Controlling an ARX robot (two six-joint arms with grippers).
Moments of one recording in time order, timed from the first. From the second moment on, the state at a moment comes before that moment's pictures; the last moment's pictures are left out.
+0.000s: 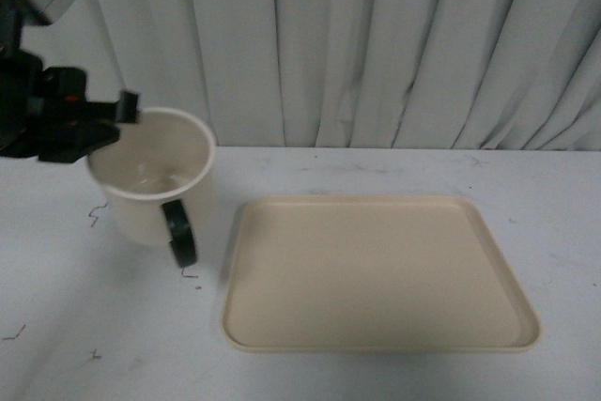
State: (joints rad) left arm -0.17 1.56 0.84 0.10 0.06 0.00; right arm 0.00 0.00 0.01 0.00 0.00 0.00
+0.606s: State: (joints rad) left arm -0.45 1.84 1.01 0.13 -0.01 -0.06; right arm 0.00 0.00 0.01 0.00 0.00 0.00
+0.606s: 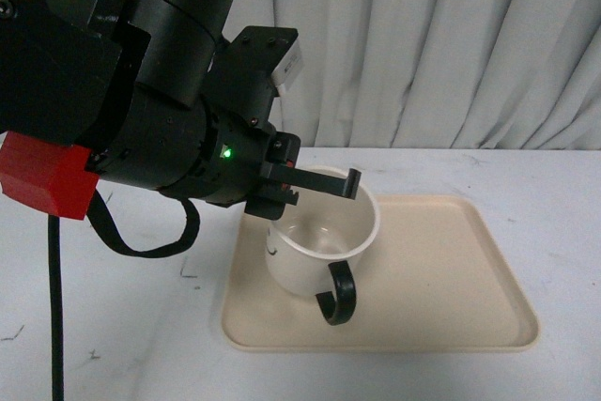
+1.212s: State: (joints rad) left arm -0.42 2.04 1.16 0.12 0.03 -0.12; right arm 0.00 0.00 0.01 0.00 0.00 0.00
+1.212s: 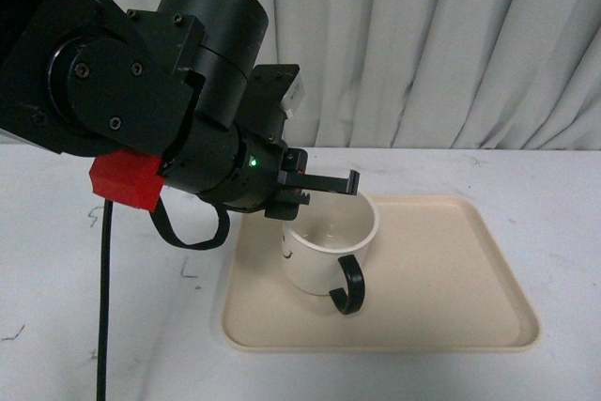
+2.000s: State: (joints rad) left arm -0.47 1.43 0.91 0.43 -0.01 0.05; right arm 0.00 0.00 0.01 0.00 0.00 0.00
